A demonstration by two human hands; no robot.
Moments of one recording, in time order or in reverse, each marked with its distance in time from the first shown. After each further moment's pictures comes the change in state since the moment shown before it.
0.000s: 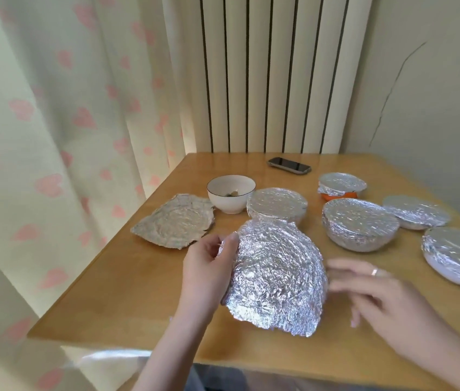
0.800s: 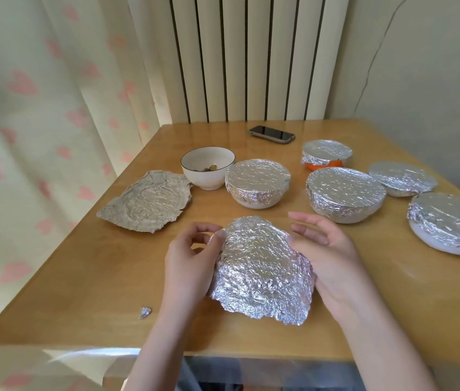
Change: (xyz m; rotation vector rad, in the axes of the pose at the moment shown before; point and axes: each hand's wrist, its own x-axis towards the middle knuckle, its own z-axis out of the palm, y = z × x) left_hand 0.002 -0.024 0.016 -0.025 0.010 -0.089; right_hand 0.047 -0.014 0.052 0.757 0.393 0.629
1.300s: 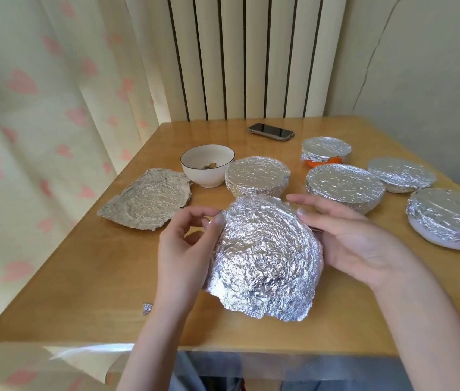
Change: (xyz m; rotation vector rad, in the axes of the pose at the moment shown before) left_hand -0.006 0.020 -0.007 -0.148 -0.020 0.134; right_hand 0.012 -0.039 -0.020 0.031 -0.358 0.206
